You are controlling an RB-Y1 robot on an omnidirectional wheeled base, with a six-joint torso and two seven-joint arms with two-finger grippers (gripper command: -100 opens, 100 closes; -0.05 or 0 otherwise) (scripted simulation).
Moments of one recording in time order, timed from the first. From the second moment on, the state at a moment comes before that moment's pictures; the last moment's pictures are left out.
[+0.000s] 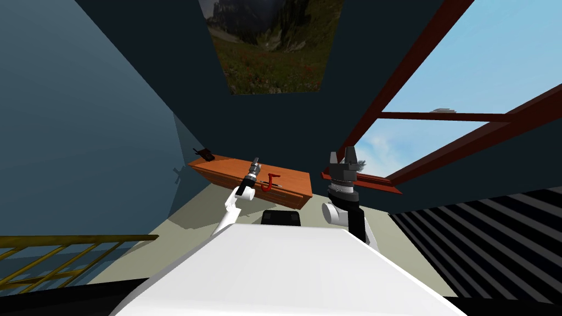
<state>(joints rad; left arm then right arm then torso) 0.10 0.19 -0.09 -1.73 0.08 -0.11 0.10 0.47 -0.04 0.05 -2.39 0.04 -0.45 0.10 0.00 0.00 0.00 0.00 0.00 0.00</state>
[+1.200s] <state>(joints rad) -0.13 0.20 -0.16 -1.39 0.16 0.13 0.13 0.47 -0.04 0.05 -2.39 0.04 -0.45 0.10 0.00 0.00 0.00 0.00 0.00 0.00</state>
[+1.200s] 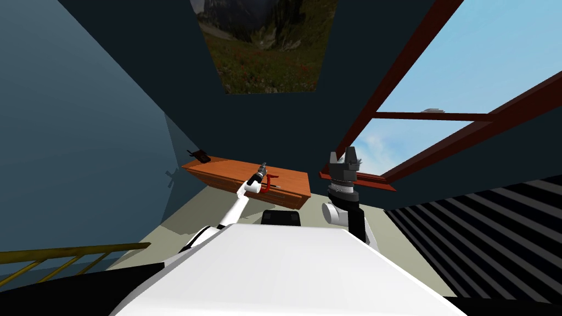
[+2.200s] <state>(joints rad) -0.27 0.18 -0.19 -1.15 0.21 0.28 0.14 0.47 -0.04 0.05 -2.39 0.04 -0.45 0.10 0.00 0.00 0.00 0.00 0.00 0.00</state>
